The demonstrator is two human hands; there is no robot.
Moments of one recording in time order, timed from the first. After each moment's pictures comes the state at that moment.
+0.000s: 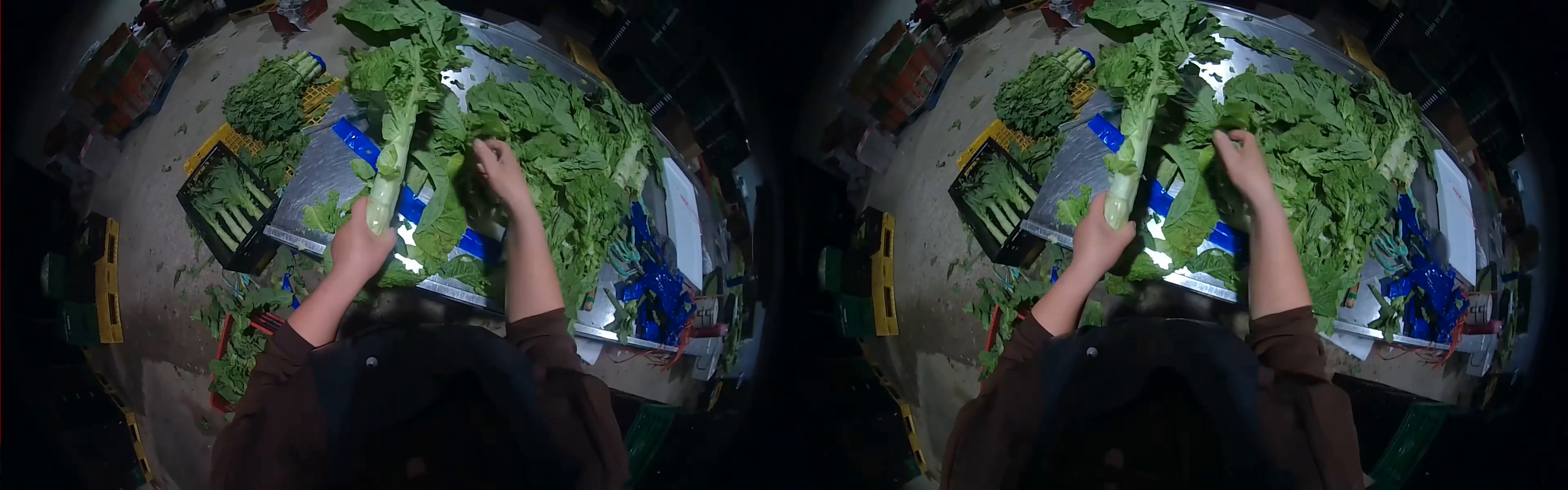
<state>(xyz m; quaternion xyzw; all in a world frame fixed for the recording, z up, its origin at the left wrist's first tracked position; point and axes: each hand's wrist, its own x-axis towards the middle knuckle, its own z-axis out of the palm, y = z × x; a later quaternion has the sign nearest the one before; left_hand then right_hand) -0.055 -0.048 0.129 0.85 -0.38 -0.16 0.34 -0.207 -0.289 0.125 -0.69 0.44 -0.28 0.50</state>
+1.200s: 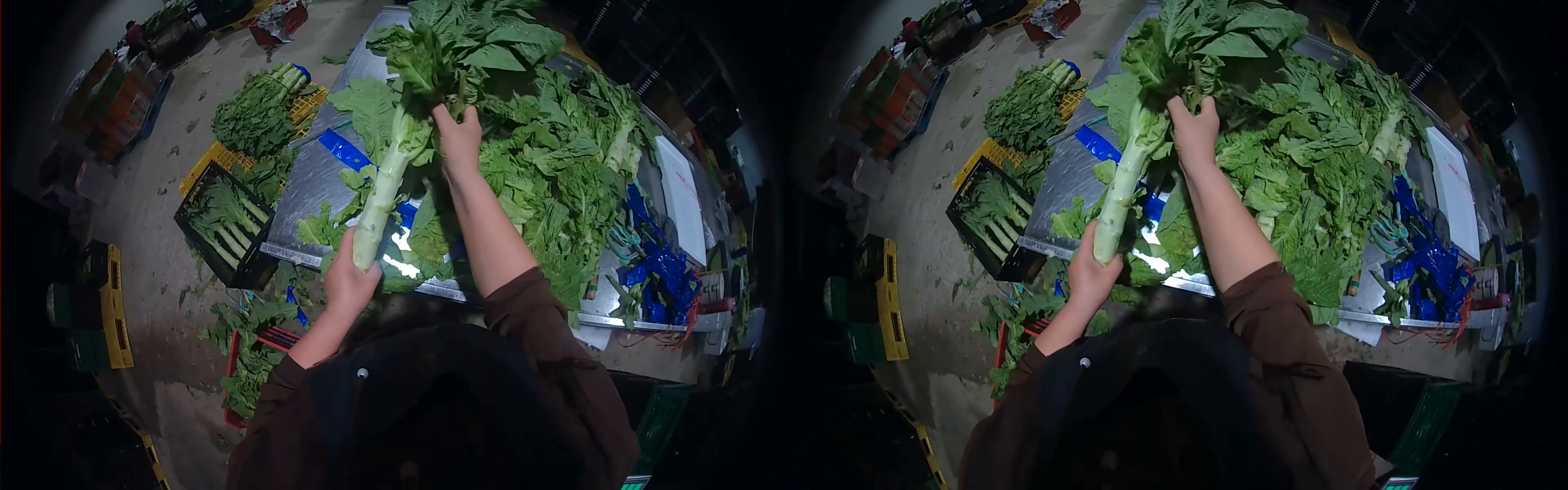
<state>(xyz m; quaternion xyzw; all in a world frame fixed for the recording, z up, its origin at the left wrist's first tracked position) -0.066 -0.015 0.108 0.82 -0.38 -0.18 0.39 -0.117 -0.274 0.155 -0.50 0.30 -0.60 0.55</state>
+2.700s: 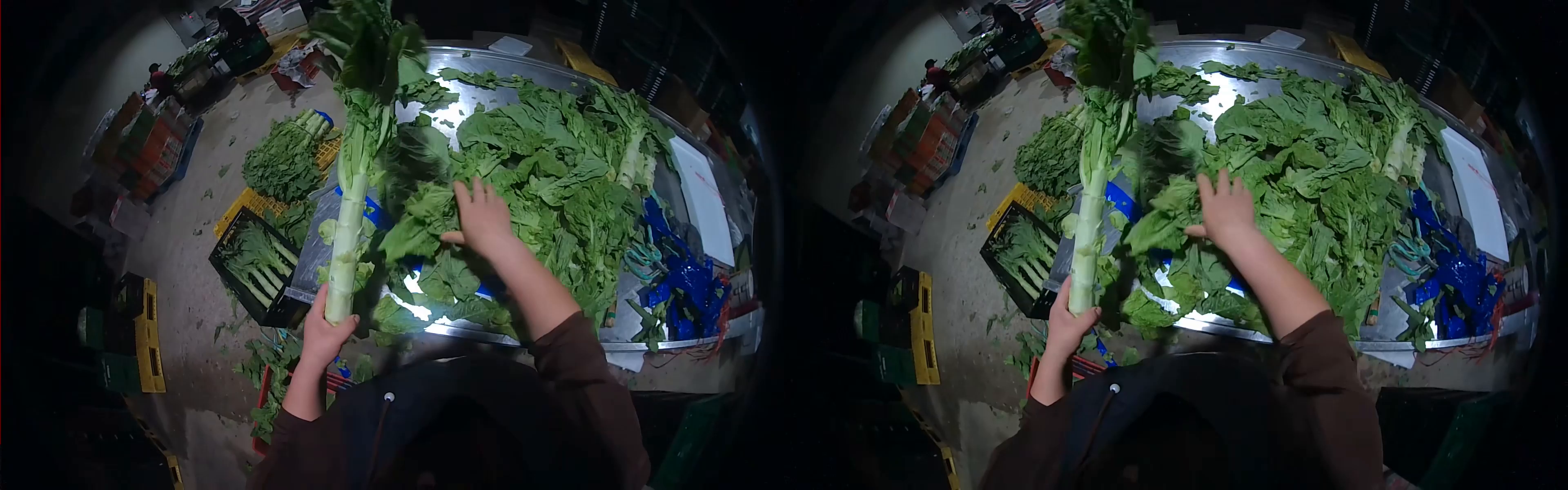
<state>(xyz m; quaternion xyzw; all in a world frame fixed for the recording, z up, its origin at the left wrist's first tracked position) -0.035 0.027 0.136 0.73 -0.35 -0.29 0.52 -0.213 -0.265 0.132 -0.91 0.34 -0.21 -0.08</state>
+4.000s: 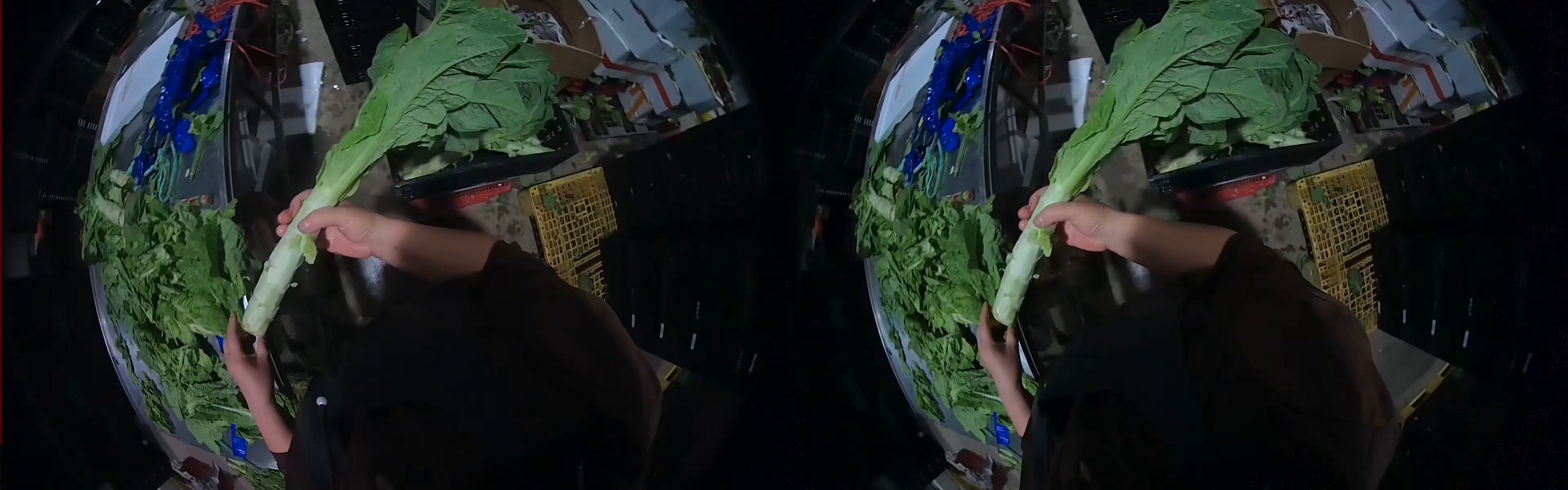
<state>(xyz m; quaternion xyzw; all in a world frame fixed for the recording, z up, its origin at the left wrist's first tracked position) -0.232 -0.051 0.128 0.32 -0.90 -0.29 0.11 -0.479 0.123 0.086 -0.07 0.17 -0.84 0.51</state>
